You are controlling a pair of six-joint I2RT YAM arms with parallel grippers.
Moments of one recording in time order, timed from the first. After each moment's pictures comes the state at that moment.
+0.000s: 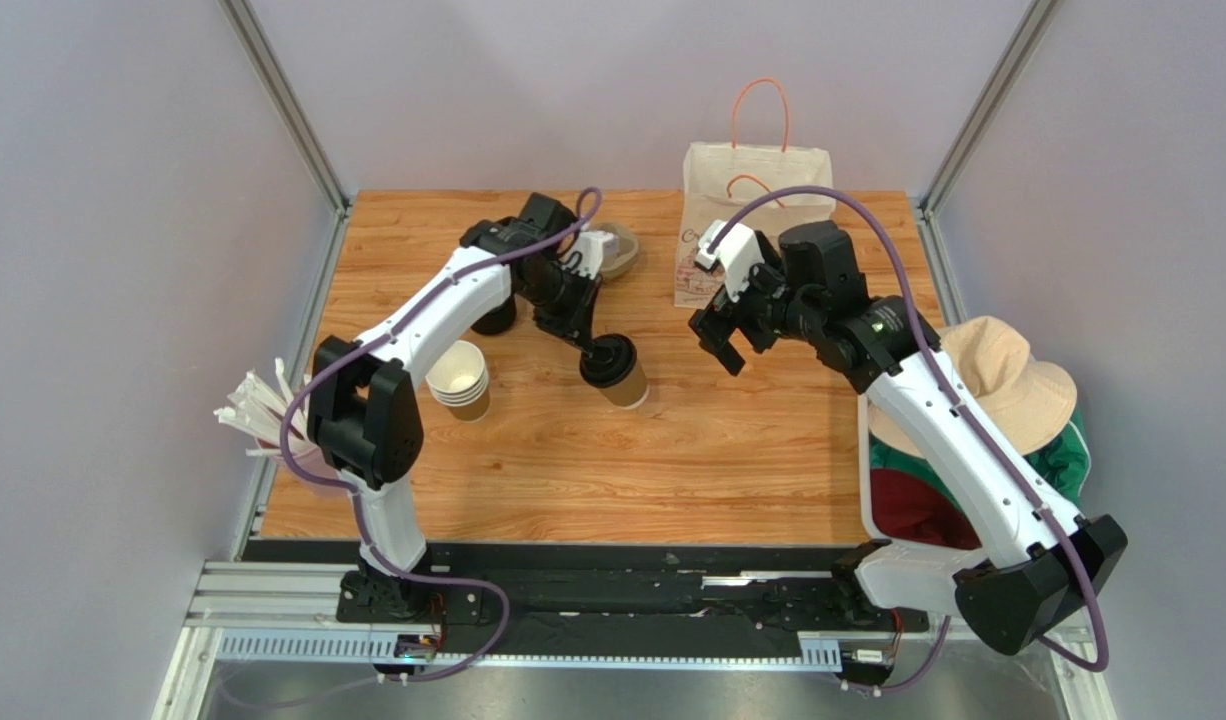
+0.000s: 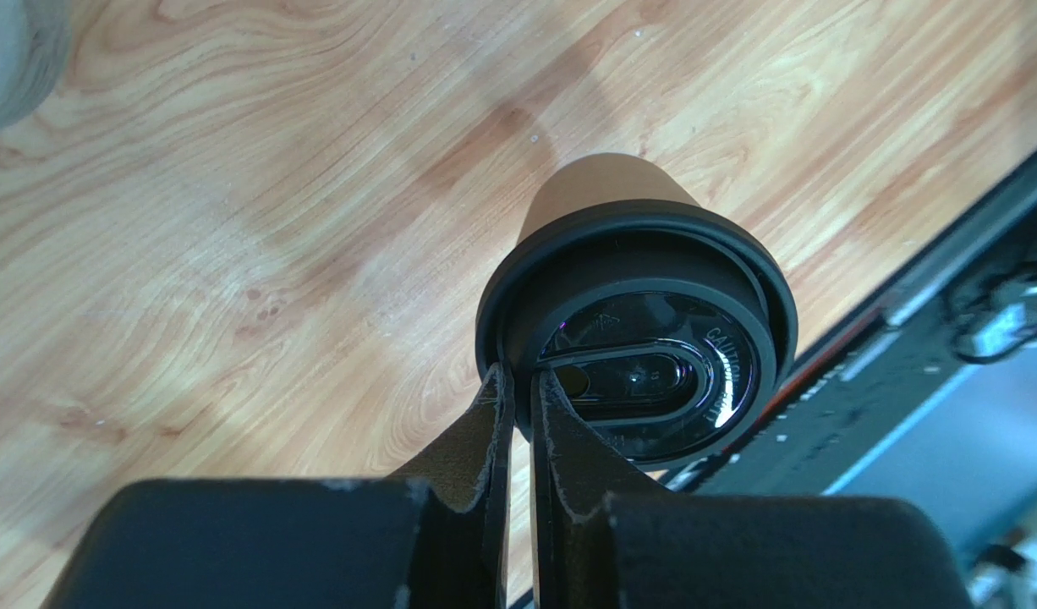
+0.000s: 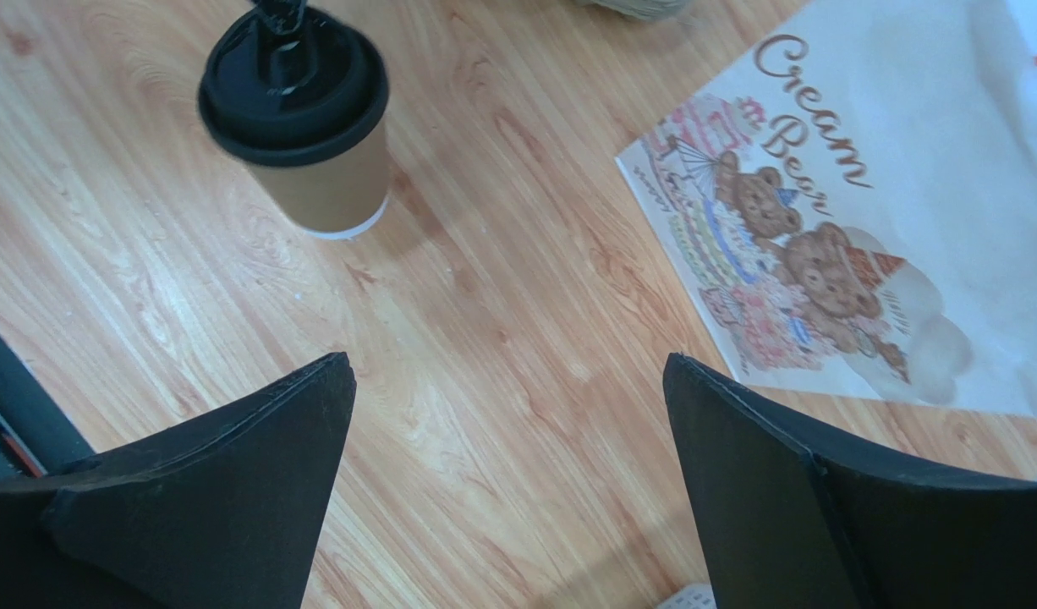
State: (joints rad) left arm -0.44 1.84 1.64 -0.93 0.45 -0.01; right arm 0.51 1.24 1.34 -0.72 -0.23 -0.43
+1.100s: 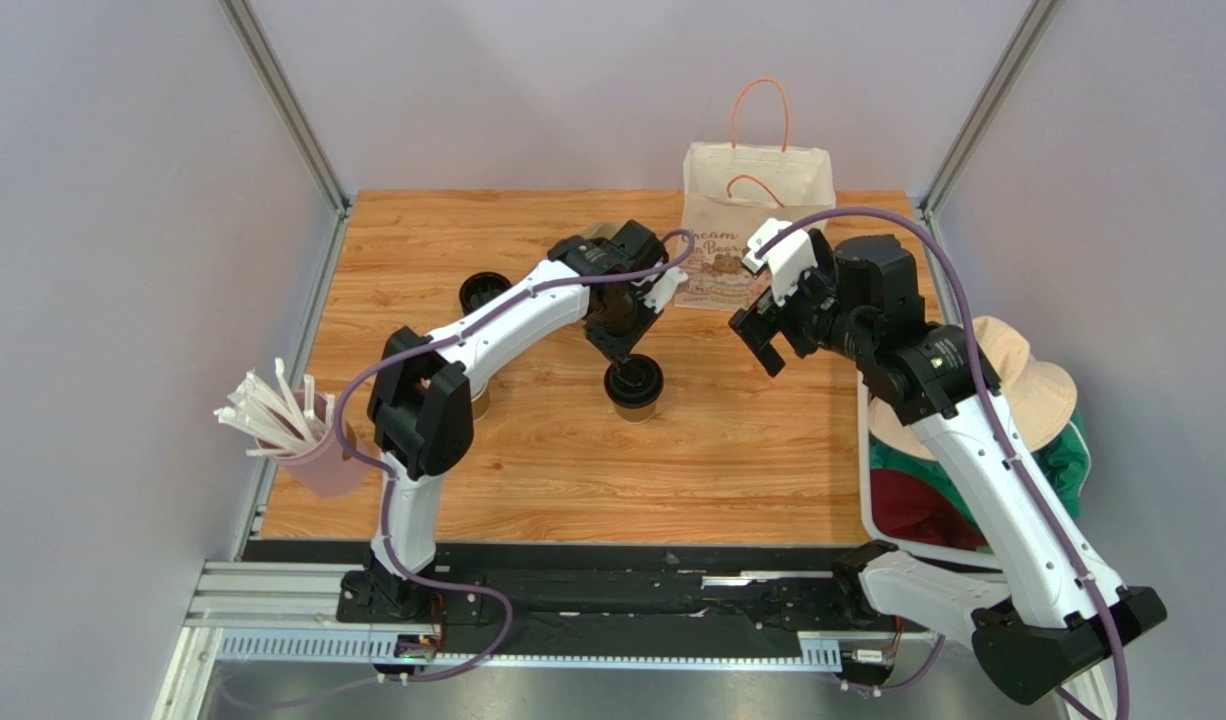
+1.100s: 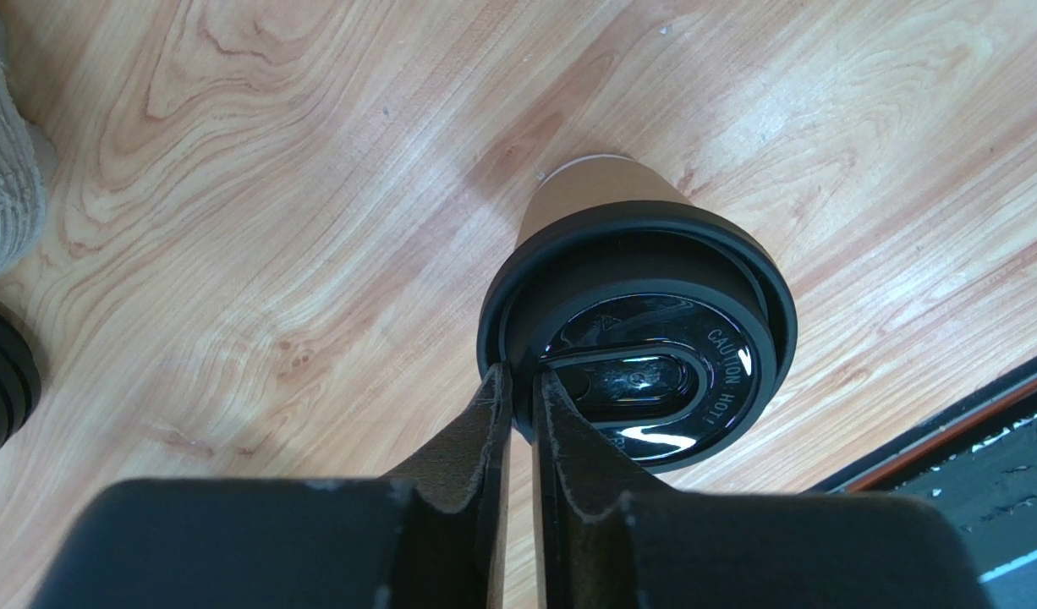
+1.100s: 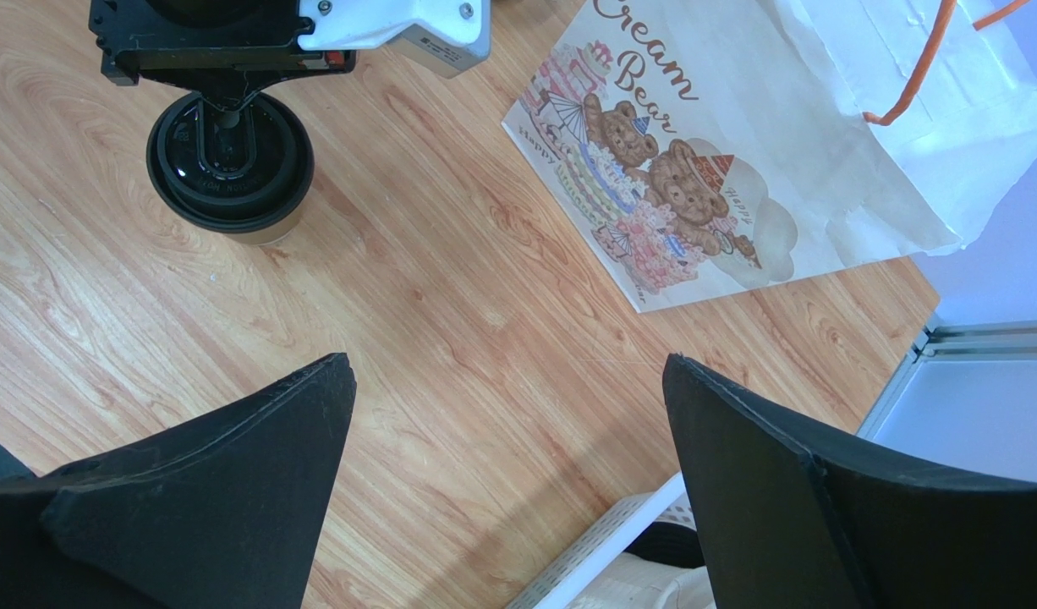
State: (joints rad) left arm -0.73 2.02 1.84 -1.03 0.07 0.06; right arm 0.44 1.08 1.33 -0.78 -0.11 -0.46
